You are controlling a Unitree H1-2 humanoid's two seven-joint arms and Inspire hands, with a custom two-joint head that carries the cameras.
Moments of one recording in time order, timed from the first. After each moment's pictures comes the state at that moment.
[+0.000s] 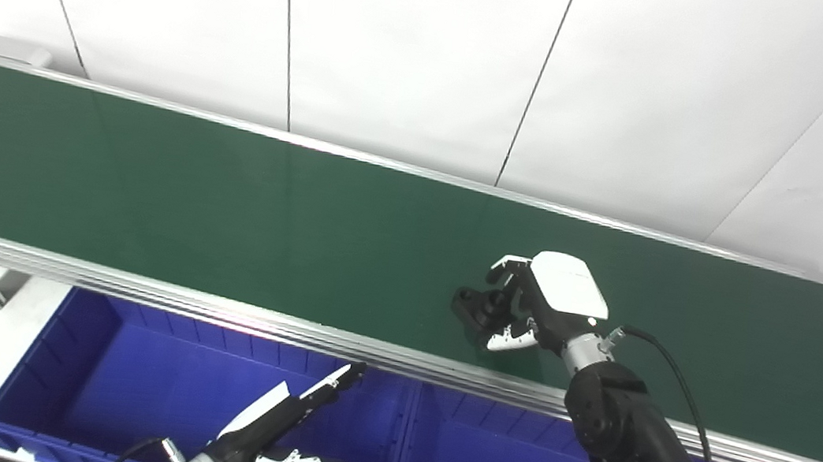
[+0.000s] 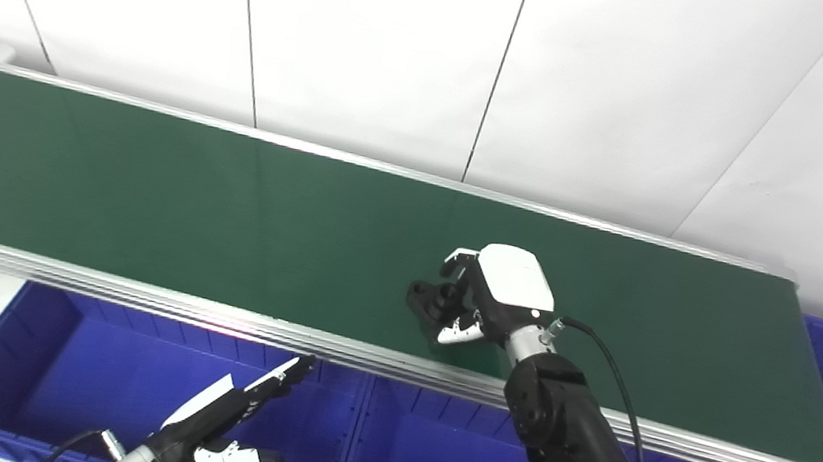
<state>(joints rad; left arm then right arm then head) 0.01 0.25 -0.48 0.39 0.09 -0.43 -0.12 -0.43 -0.33 0.46 0.36 -0.81 0.10 -0.02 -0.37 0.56</state>
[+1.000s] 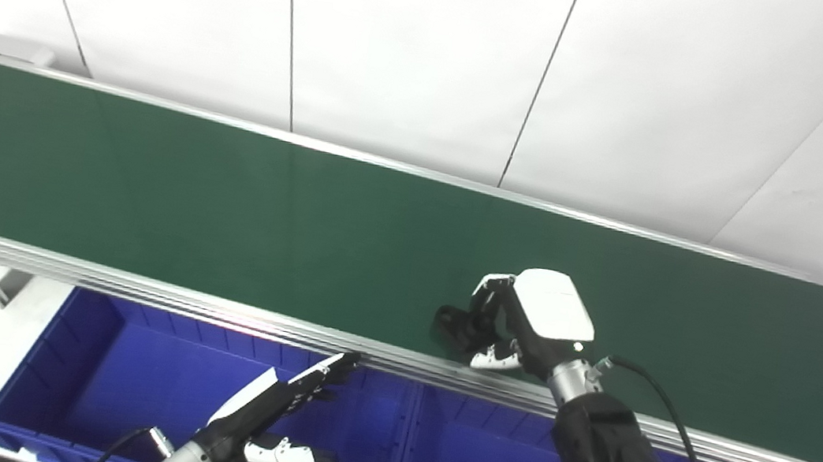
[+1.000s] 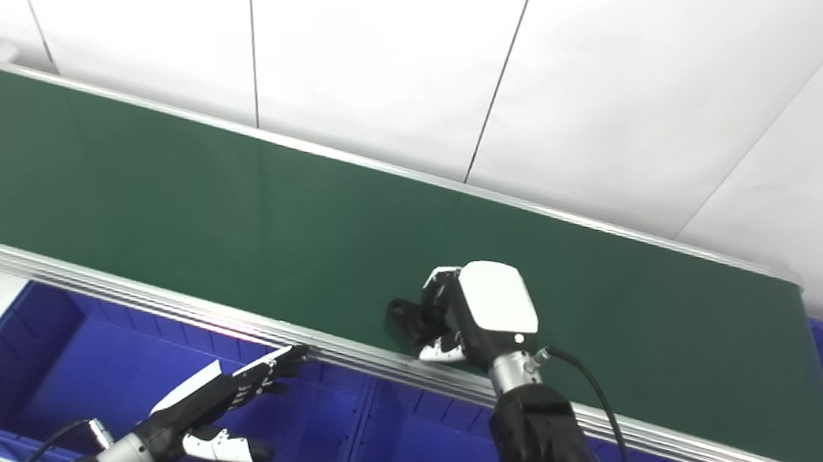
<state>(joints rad) 0.02 0.26 -0.40 0.36 0.05 -0.43 -0.20 -0.32 -0.31 0.49 0.18 -0.83 0.07 -0.07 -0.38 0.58</state>
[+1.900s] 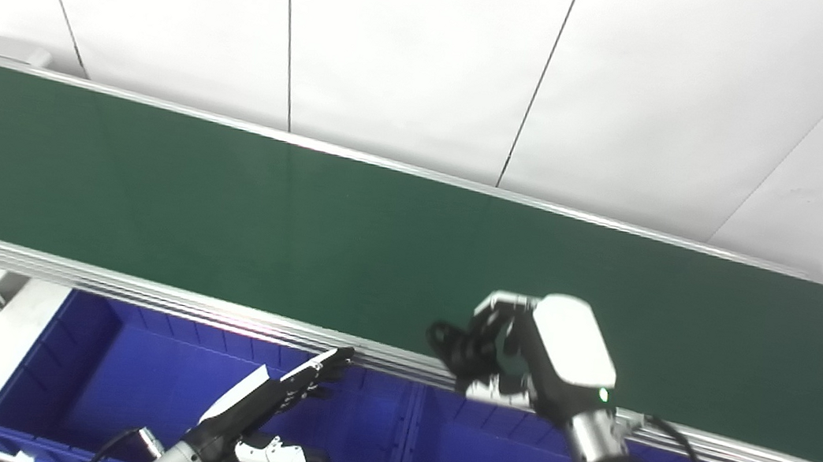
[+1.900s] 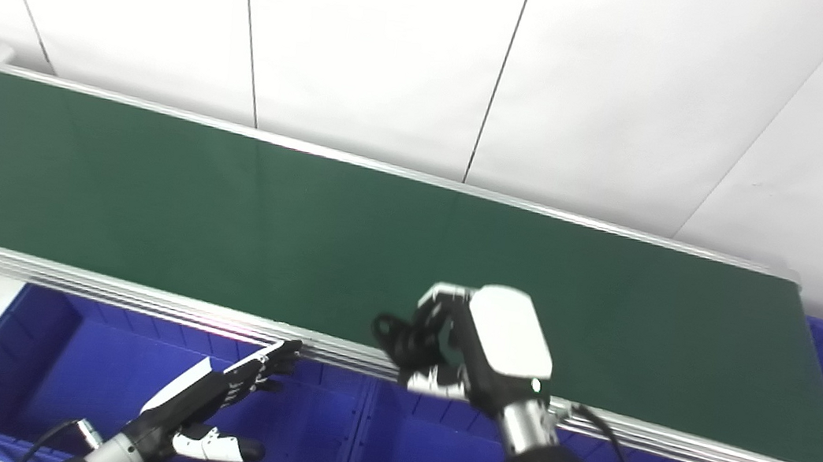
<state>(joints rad) 0.04 0.25 -0.38 0.29 0.05 -0.43 -0.23 -0.03 -0.28 0.34 -0.16 -0.84 0.07 0.06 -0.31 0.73</state>
